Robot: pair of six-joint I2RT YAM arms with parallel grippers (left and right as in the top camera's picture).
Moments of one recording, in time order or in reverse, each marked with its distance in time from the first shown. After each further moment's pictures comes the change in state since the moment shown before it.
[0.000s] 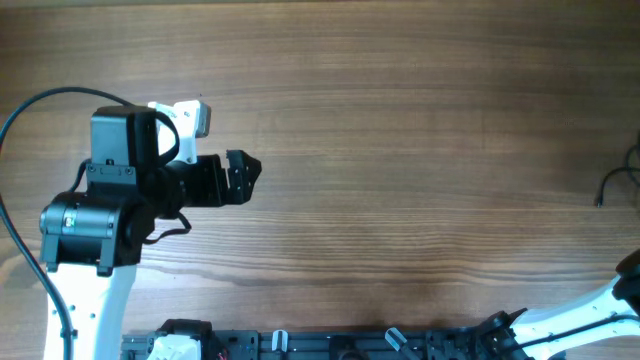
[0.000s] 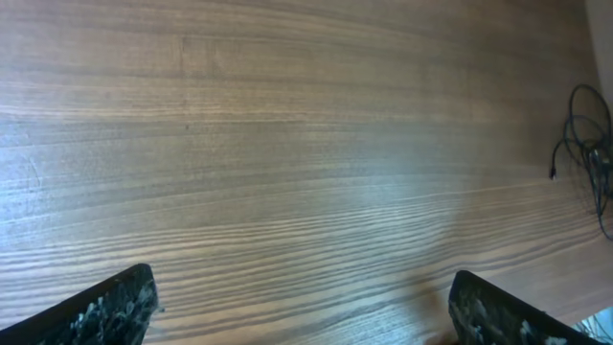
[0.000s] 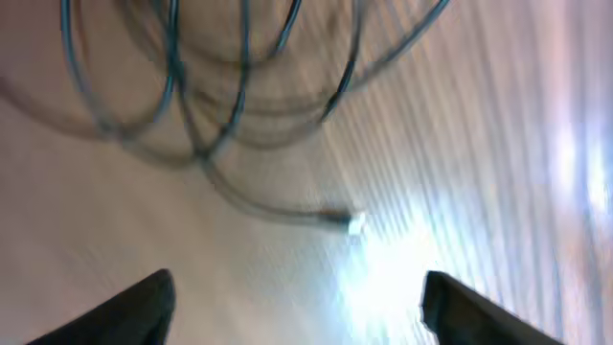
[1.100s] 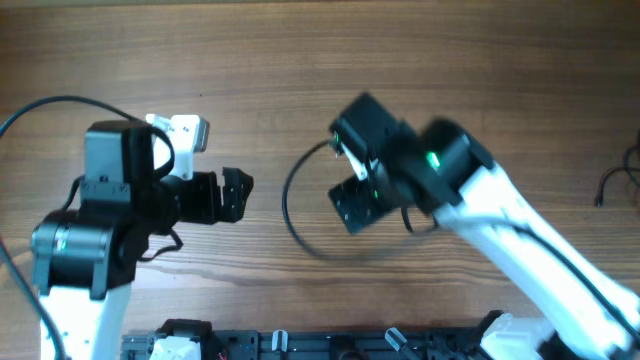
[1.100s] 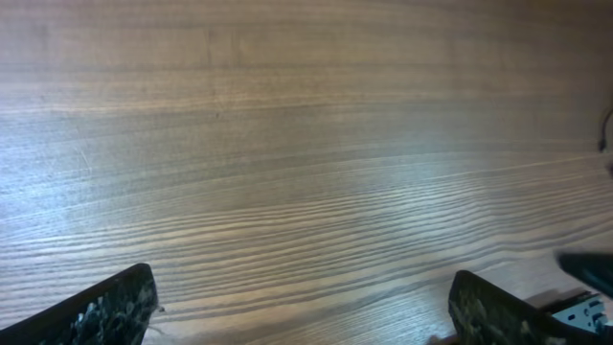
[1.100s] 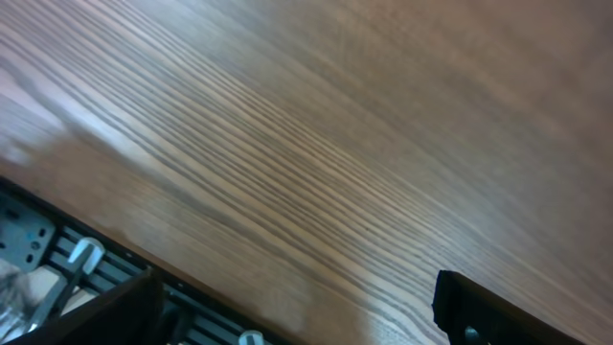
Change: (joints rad) left arm 0.000 -0.058 0.000 -0.073 -0.066 0.095; right arm 1.770 -0.447 0.000 -0.328 0.260 -0.768
